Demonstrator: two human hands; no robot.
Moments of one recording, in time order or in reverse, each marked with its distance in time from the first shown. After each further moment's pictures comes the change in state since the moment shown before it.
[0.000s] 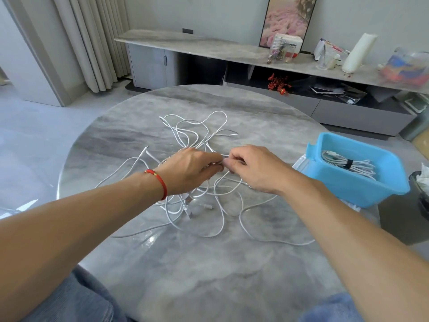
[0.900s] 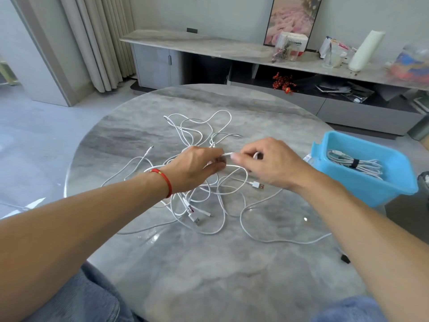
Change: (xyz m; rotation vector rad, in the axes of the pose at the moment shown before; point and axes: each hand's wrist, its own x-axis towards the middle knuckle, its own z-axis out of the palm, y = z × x) left_hand 0.003 0.000 0.003 -0.099 0.039 0.000; right_hand -0.010 0.008 -0.011 0.118 0.094 -0.018
